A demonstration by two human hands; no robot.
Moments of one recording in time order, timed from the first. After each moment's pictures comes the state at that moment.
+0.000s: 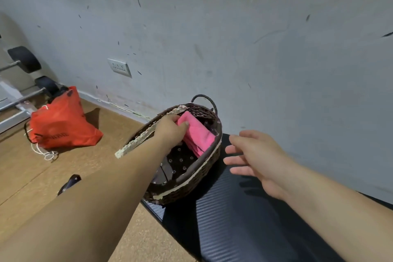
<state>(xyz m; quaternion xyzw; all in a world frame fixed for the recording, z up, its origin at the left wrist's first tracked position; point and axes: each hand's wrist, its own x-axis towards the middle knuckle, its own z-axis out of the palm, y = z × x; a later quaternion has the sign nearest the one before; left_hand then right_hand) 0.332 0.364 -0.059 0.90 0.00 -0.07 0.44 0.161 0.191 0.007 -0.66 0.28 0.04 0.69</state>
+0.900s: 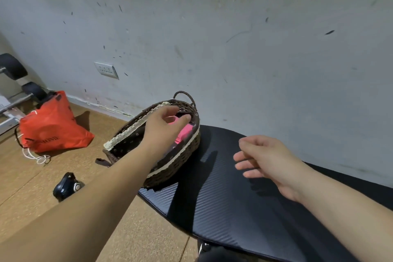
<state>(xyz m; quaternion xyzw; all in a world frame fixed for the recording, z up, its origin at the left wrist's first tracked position) 0.239 0.345 -0.016 0.82 -0.05 -0.01 0.57 0.074 0.131 0.010 -0.72 0.27 0.06 0.64</state>
